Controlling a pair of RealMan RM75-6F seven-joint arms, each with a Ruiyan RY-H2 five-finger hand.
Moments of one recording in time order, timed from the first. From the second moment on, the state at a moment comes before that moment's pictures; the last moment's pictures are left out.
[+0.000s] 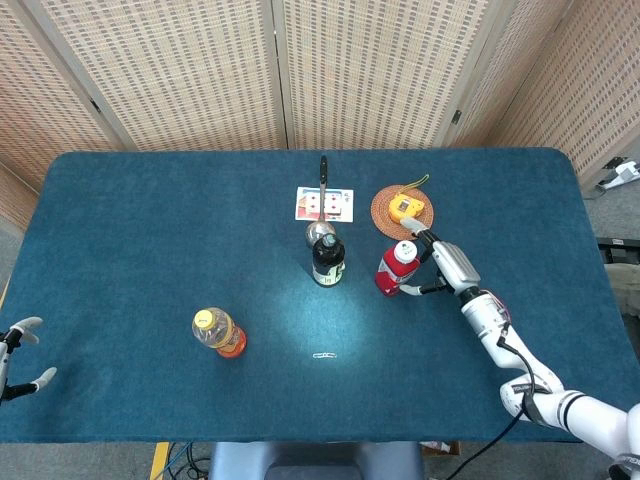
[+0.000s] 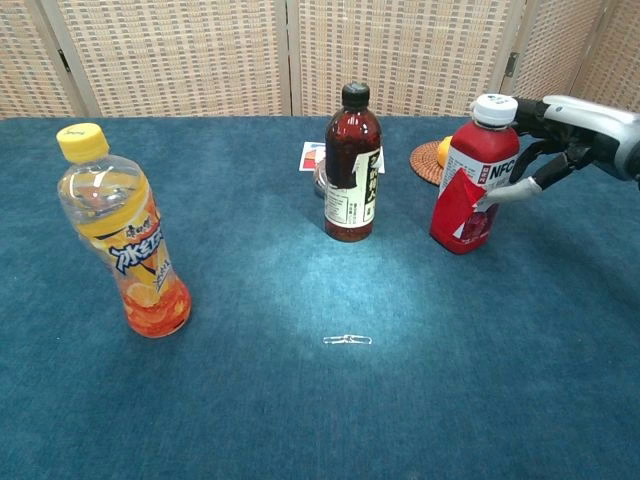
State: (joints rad) left arm -0.07 -0.99 -0.05 -1.69 1.34 1.39 0.03; right arm 0.63 -1.49 0.17 -1.16 -1.42 0.94 0.65
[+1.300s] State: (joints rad) left arm -0.18 -1.04 -0.07 -1.90 1.40 1.26 -0.09; right arm 0.10 -1.05 -0.04 -1.66 -1.62 1.61 0.12
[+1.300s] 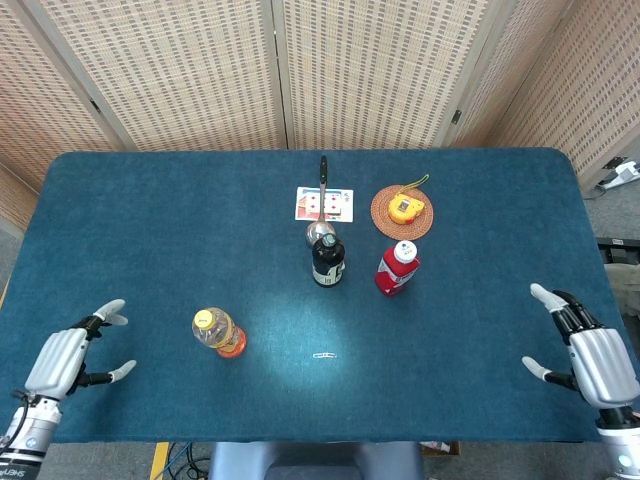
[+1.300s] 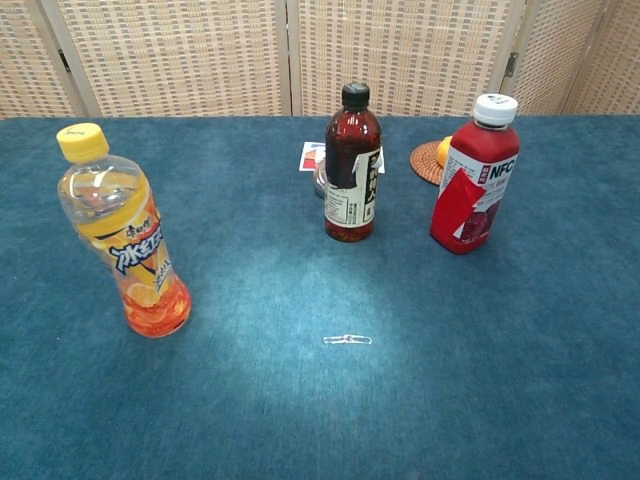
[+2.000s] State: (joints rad) left arm -0.38 -1.15 -0.12 -1.83 1.36 0.98 -0.42; right arm 0.08 -1.00 -0.01 -1.65 -1.62 1.61 0.28
